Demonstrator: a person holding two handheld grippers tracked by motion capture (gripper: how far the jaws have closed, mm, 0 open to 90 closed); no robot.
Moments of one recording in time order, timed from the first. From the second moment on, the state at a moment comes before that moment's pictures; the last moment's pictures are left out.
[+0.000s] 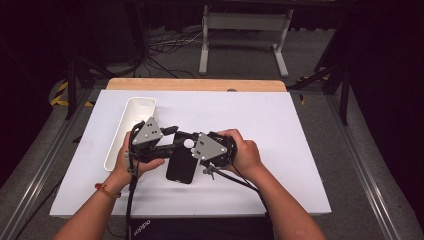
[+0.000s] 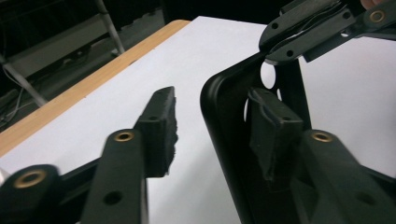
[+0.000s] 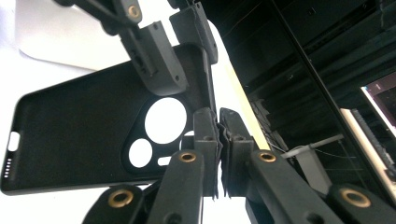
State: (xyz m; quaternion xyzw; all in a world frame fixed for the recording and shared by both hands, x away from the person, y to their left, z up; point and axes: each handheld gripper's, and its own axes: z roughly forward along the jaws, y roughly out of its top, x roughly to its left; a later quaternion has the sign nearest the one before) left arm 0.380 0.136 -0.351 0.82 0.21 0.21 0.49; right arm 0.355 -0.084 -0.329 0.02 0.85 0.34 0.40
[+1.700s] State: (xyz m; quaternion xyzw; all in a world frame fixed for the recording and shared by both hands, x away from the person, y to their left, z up) left arm 0.373 0.150 -0.347 0.78 0.20 0.23 0.55; right arm 0.355 -0.102 -0.332 0.11 0.82 0.43 0.37
